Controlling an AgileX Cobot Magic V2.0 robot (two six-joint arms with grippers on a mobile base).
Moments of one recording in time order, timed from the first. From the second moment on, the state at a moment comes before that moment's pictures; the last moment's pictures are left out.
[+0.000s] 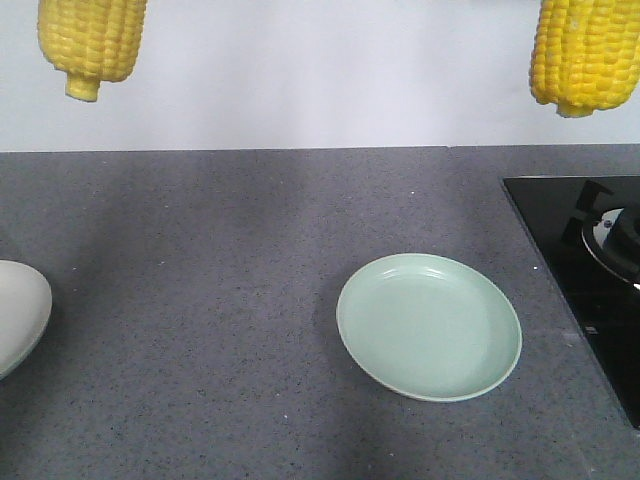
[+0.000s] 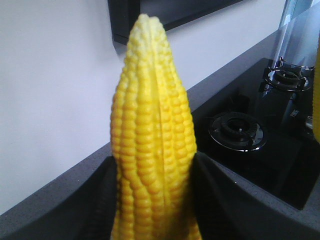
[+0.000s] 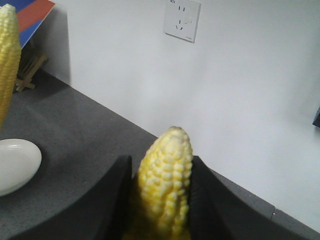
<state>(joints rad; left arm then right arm) -0.30 1.36 -1.95 -0.56 1.07 0.45 0.15 1.42 -2.27 0.48 1.29 -0.36</state>
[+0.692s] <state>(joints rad) -0.30 1.36 -1.95 -0.56 1.07 0.45 0.15 1.42 -2.27 0.48 1.29 -0.36</state>
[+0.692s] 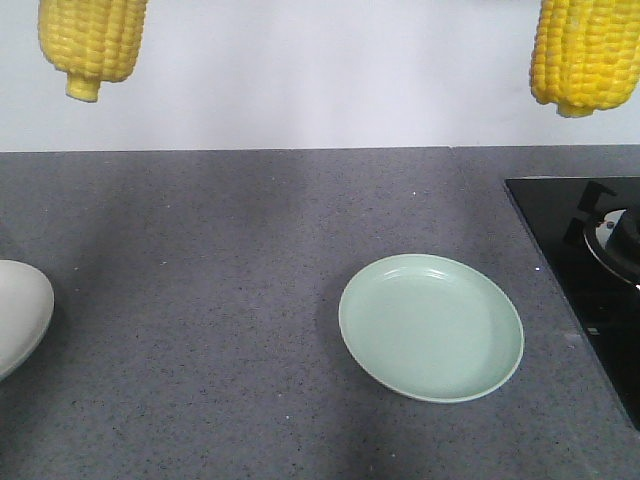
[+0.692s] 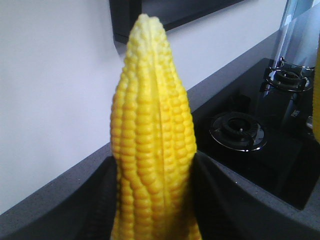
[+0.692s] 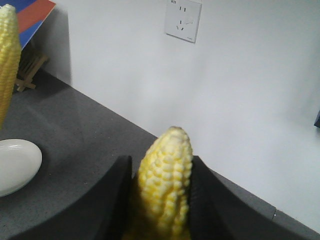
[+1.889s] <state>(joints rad) -0.30 1.36 -1.95 -0.56 1.07 0.45 0.15 1.42 -2.27 0.48 1.29 -0.36</state>
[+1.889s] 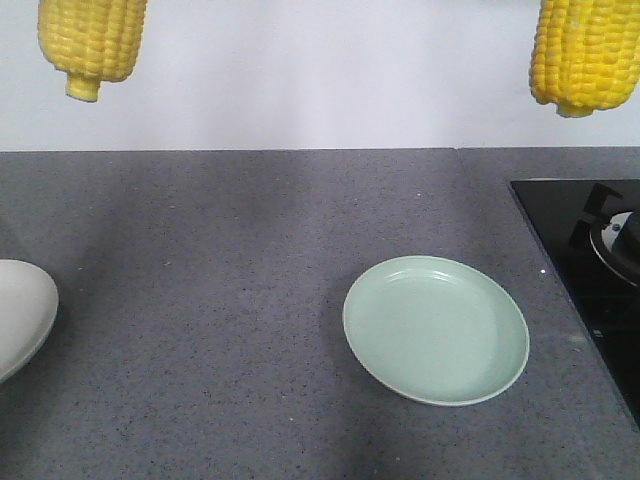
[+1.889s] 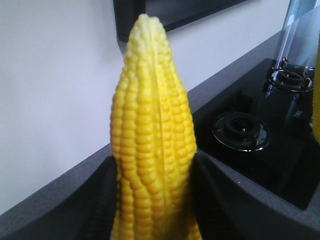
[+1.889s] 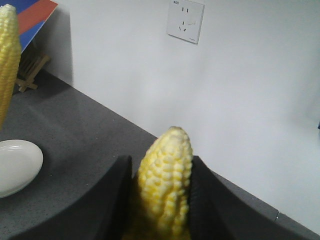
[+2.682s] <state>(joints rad) -0.30 1.36 -1.95 -0.56 1.07 0.45 0.15 1.42 -2.27 0.48 1.29 -0.36</state>
